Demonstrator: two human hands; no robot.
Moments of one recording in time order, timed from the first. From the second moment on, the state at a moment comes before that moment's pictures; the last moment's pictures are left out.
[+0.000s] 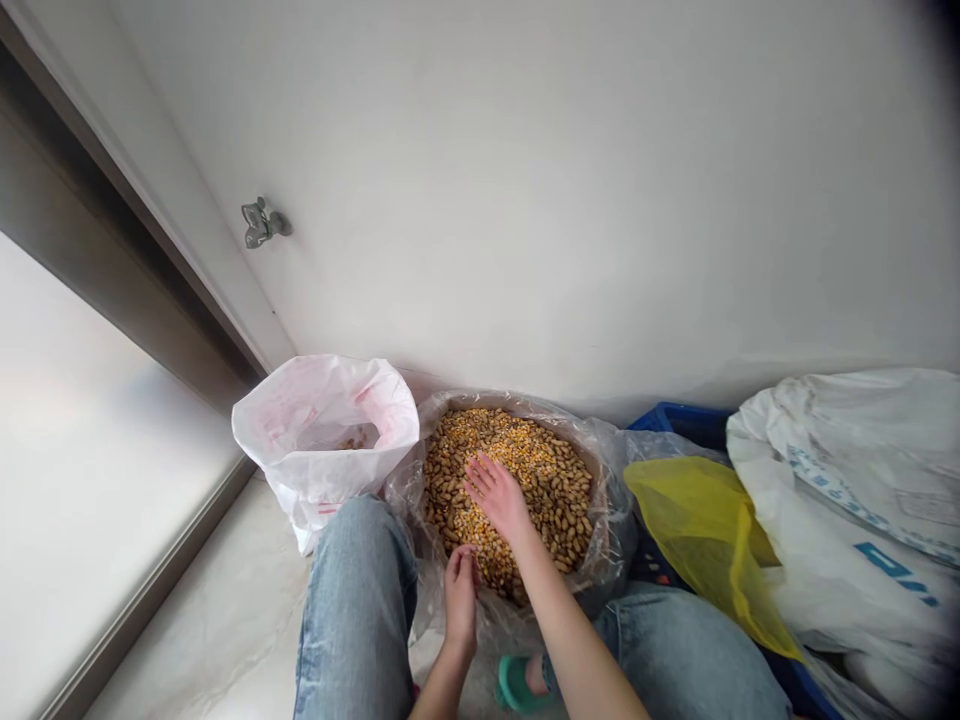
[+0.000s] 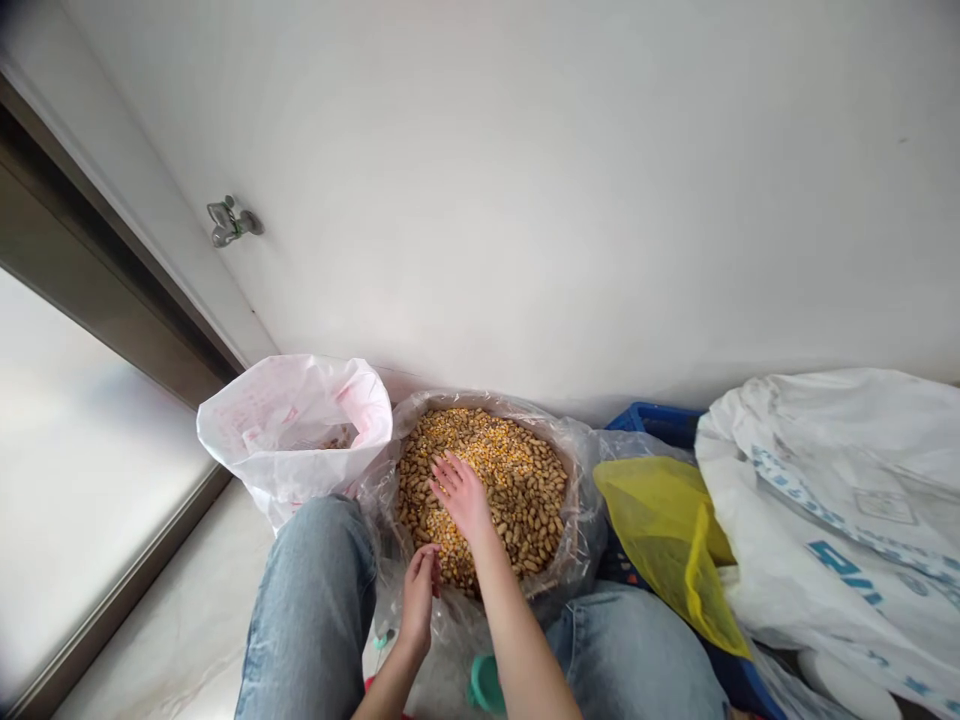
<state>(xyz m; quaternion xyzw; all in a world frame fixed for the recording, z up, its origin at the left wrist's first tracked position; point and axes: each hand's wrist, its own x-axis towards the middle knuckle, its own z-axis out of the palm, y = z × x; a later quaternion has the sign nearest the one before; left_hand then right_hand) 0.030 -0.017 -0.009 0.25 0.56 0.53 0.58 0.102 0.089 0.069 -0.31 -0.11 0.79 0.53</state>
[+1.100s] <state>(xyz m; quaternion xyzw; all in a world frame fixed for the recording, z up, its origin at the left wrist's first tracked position) 0.038 -0.003 -0.021 0.06 0.45 0.51 0.73 0.159 -0.013 -0.031 -0.67 -0.57 0.39 0.27</state>
